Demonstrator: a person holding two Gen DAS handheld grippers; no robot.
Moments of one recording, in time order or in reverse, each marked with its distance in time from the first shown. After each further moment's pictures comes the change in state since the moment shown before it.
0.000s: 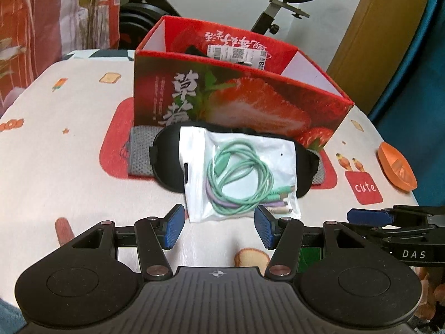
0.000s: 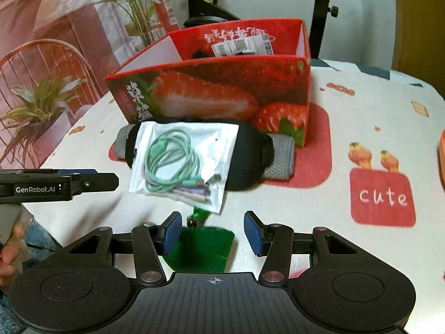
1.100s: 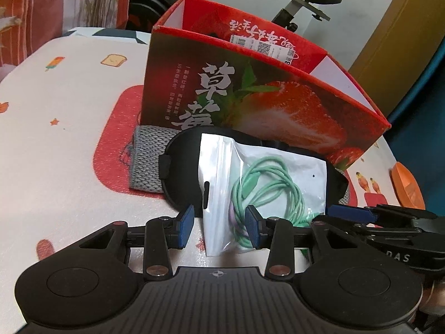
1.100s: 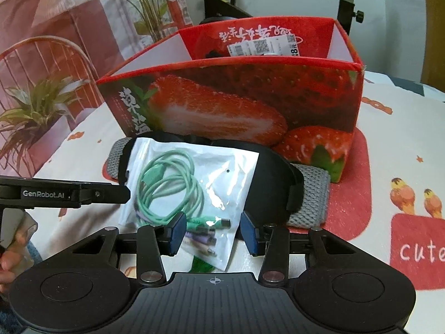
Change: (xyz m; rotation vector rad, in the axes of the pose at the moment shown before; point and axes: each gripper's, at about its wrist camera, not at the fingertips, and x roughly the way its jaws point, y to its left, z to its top) left arm 0.052 0.033 0.026 -0.083 0.036 -0.041; right arm 0.065 -0.002 0.032 -0.048 -0.022 0.060
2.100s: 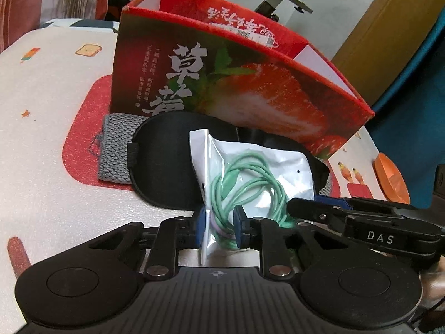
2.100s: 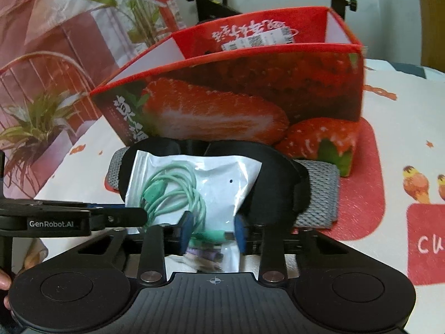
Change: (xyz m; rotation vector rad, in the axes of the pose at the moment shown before) left arm 0.012 -0.007 -0.005 0.015 0.020 -0.094; right arm 0.014 -0.007 0.001 0.078 -0.021 0.041
